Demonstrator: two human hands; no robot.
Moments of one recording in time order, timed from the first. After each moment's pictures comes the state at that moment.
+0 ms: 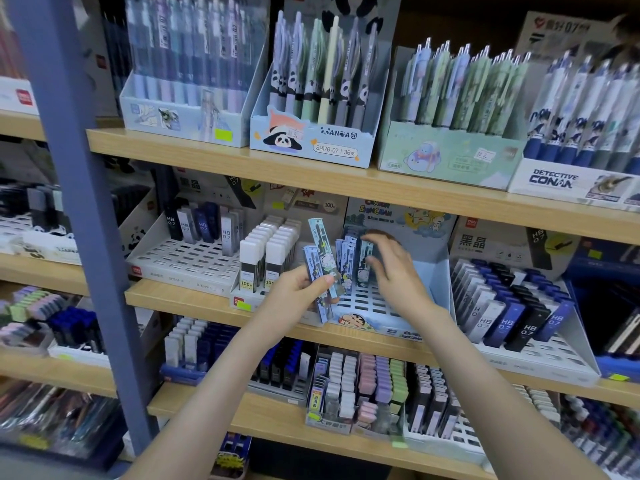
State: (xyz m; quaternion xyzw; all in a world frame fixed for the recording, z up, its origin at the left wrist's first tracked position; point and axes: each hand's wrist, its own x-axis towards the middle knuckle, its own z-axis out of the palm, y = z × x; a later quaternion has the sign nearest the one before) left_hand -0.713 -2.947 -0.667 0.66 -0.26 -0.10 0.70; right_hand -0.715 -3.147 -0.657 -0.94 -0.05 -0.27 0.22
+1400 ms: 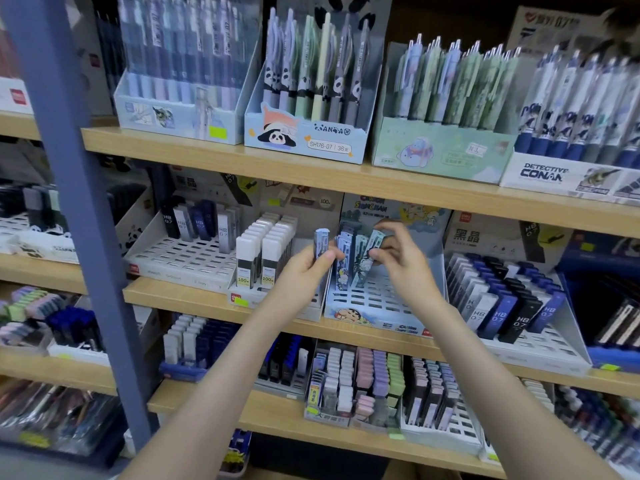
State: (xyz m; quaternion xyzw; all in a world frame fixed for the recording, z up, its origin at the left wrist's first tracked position) left_hand -0.701 -2.964 -0.661 0.72 -0.30 0.00 0.62; right_hand -0.735 -3.144 -0.643 -0.86 -0.05 -0.29 0.42
